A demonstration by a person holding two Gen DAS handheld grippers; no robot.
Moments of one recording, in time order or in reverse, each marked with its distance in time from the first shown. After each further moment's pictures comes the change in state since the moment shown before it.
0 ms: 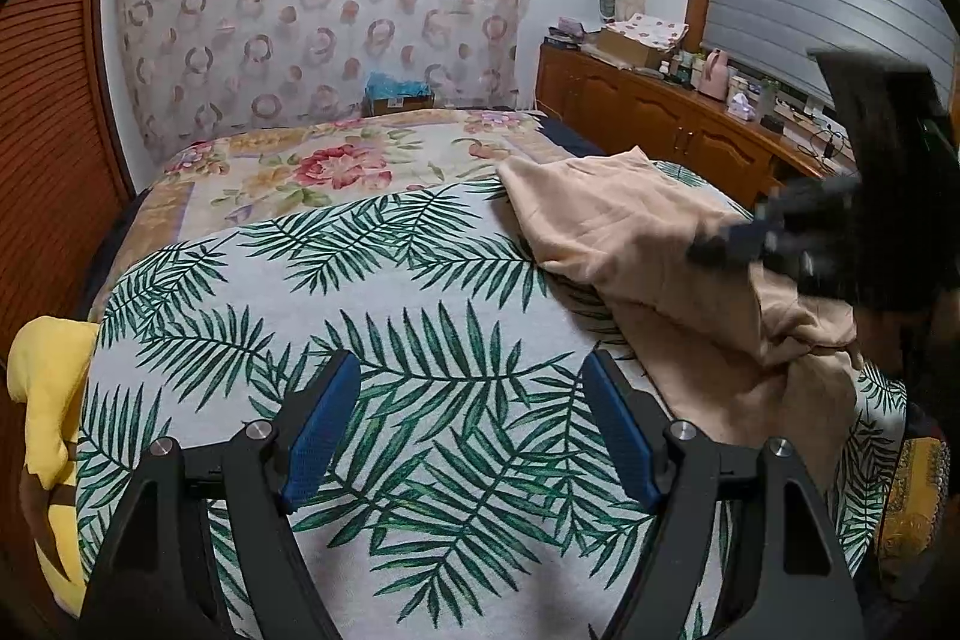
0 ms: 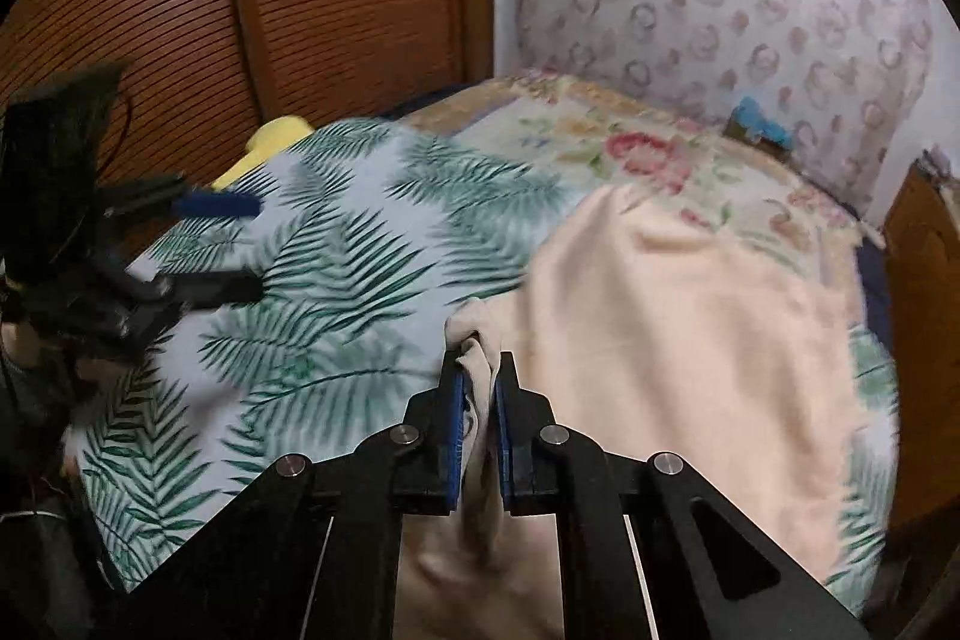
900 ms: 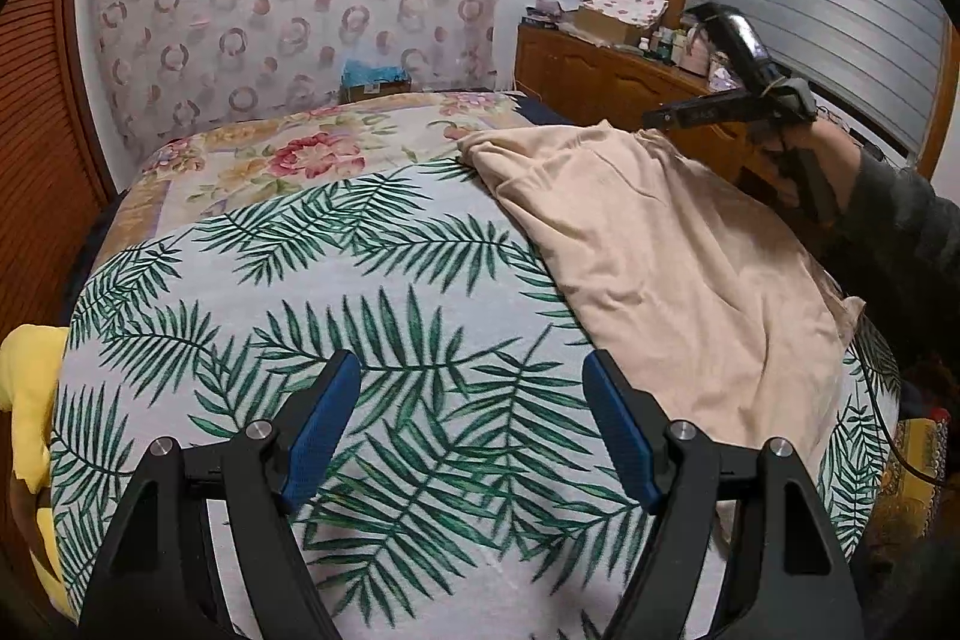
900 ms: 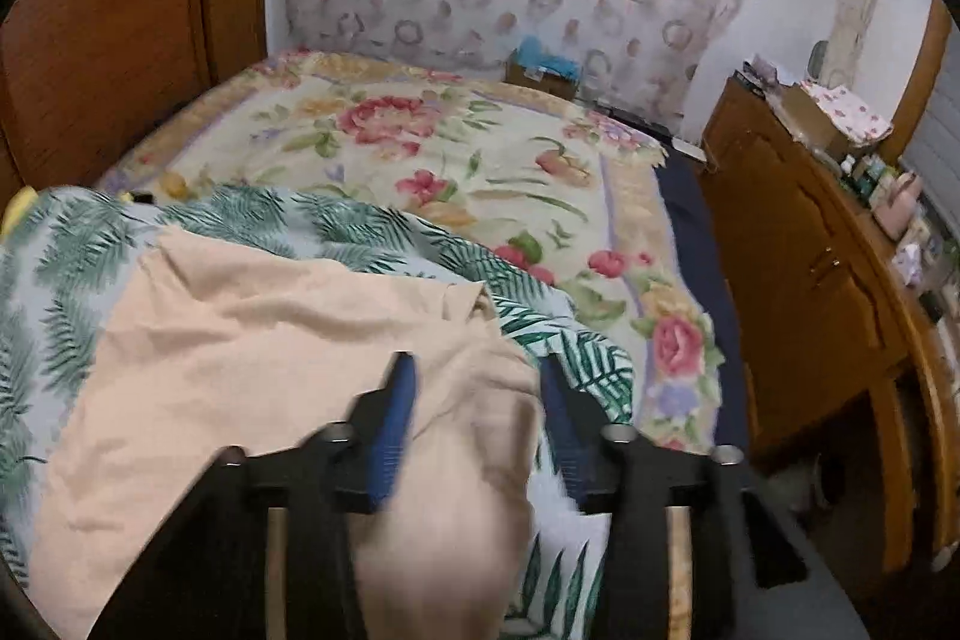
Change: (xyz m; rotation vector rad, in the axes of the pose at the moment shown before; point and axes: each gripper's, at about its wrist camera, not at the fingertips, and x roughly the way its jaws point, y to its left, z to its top) left arm 0.014 -0.032 -0.002 0.038 0.048 -0.030; right arm 0.058 -0.163 0.033 0.252 0.092 -0.405
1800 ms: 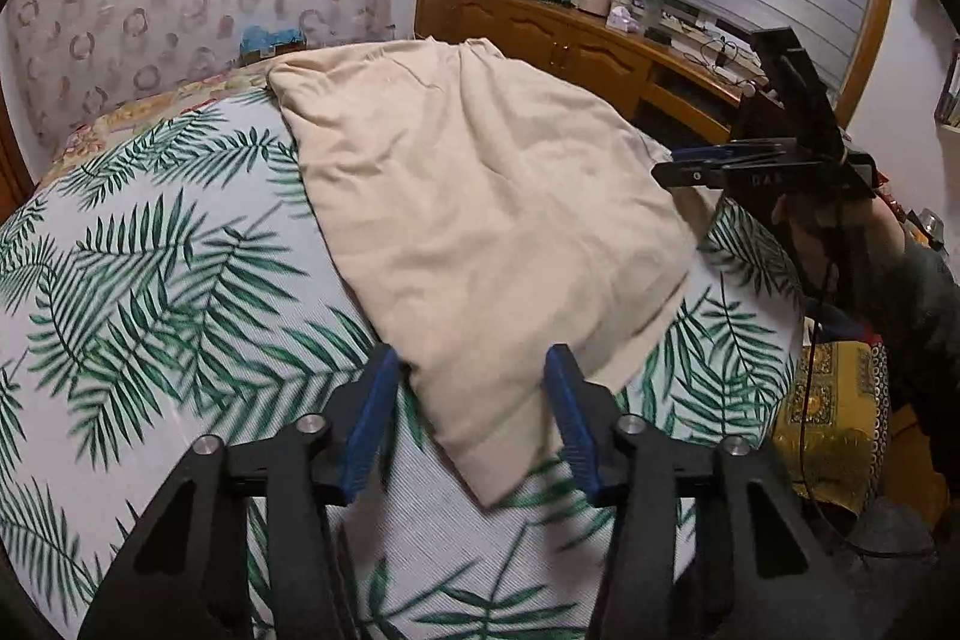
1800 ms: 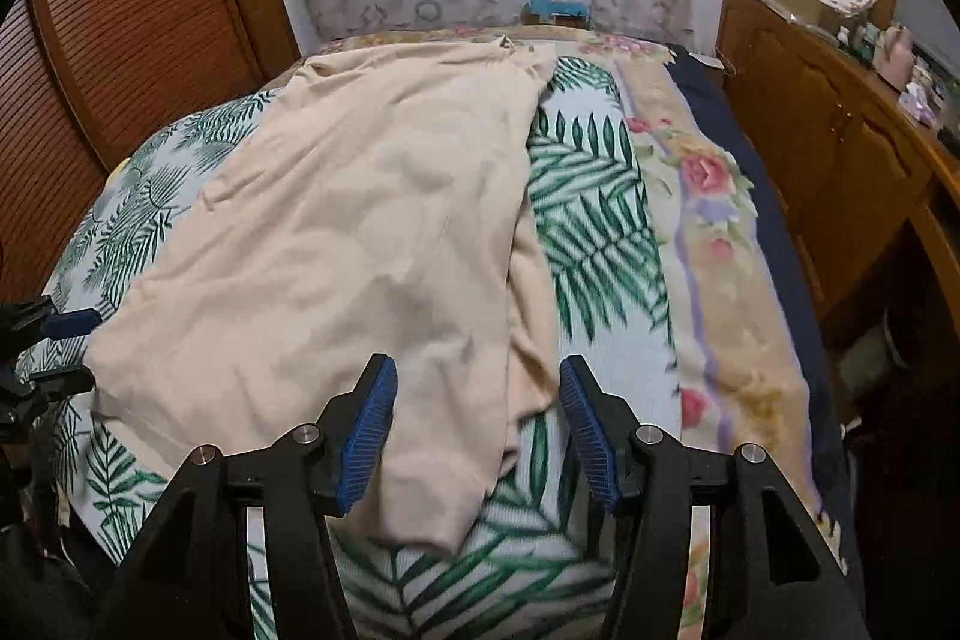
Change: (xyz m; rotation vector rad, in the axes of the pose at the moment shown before) left arm -0.013 -0.119 -0.057 0.076 0.116 -0.188; right arm -0.158 -0.073 -0.204 0.158 0.068 0.174
